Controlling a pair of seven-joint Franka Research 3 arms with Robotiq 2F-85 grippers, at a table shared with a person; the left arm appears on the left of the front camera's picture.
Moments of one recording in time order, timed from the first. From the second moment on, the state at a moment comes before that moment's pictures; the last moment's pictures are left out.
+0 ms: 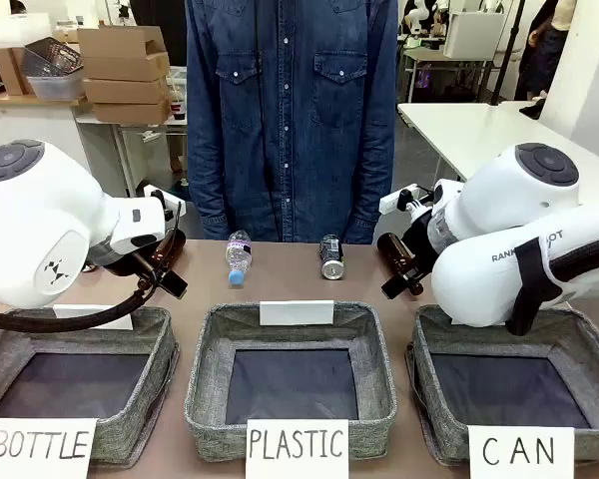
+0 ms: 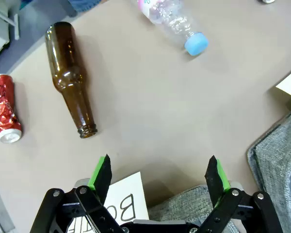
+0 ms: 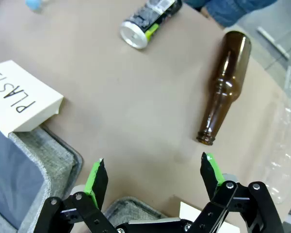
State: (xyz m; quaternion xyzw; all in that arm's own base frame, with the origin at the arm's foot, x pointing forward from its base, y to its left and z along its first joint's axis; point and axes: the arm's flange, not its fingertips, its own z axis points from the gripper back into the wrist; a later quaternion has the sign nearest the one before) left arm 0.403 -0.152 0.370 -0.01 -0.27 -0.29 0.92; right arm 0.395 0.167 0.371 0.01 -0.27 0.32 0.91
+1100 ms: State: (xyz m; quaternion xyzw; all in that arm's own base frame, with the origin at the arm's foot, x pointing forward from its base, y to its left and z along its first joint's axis) left arm 0.399 -0.139 0.403 0.01 -0.27 -0.34 0.90; right arm 0.393 0.154 0.404 0.01 -0.28 0.32 0.90
